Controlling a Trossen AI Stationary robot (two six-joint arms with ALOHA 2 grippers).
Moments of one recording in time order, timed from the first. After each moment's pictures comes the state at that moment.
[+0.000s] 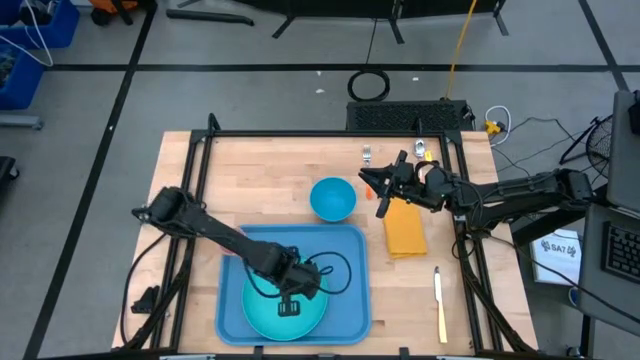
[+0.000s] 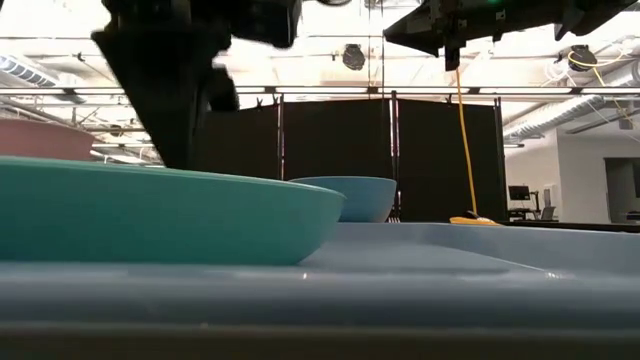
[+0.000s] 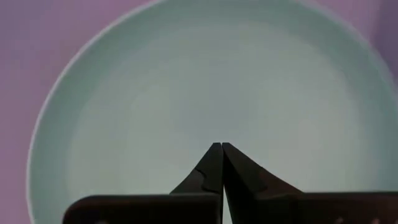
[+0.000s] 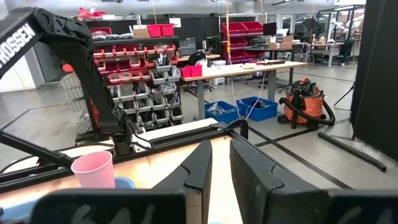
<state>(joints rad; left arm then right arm) -0.43 1.95 1.46 -0.84 0.05 -0.50 -0.02 1.05 0.57 0.52 0.36 0.08</state>
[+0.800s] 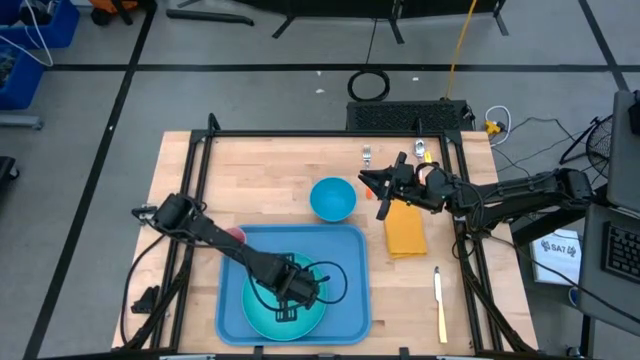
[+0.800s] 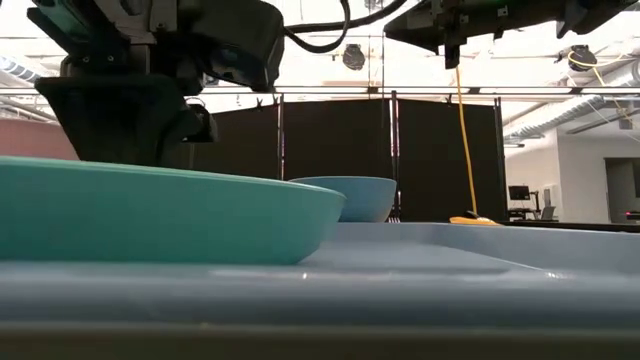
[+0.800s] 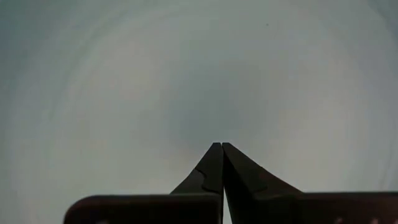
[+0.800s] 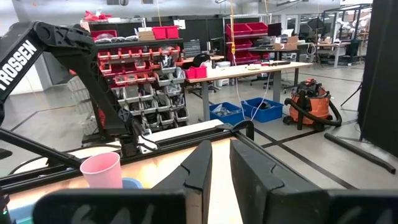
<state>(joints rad) -0.47 2.01 1.44 -0.84 0.06 -0.56 0.00 1.05 0.57 0.53 0.36 0.09</state>
